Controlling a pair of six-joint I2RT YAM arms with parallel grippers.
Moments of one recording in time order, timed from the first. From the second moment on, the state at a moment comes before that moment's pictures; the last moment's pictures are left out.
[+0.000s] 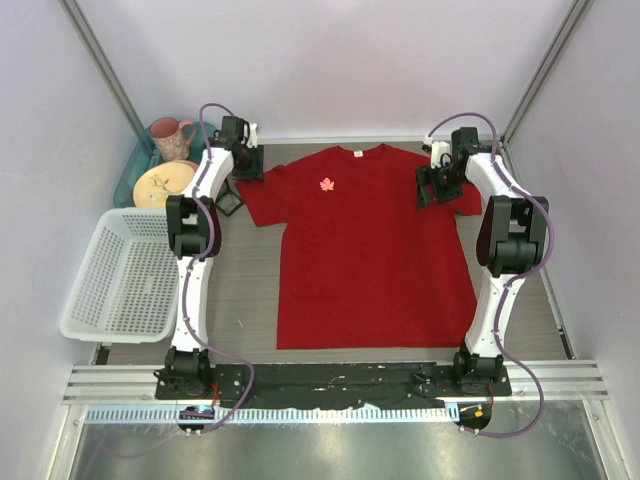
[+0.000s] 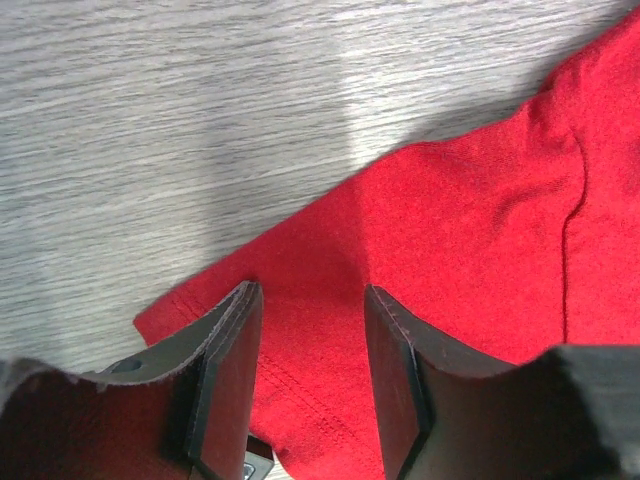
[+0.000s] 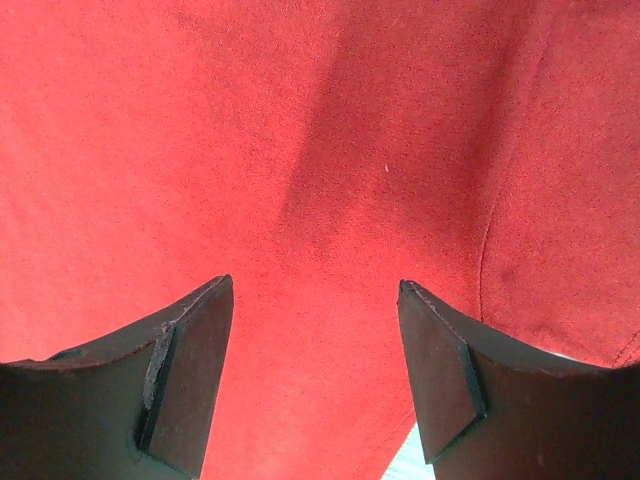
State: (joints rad) left arm -0.11 2.58 2.37 -0.76 0.16 -0.06; right arm -0.04 2.11 1.74 -0.79 -0.31 -0.31
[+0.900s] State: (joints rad) left arm -0.07 2.07 2.10 -0.70 0.44 0.01; right arm -0.23 2.10 1.95 -0.80 -0.22 -0.32
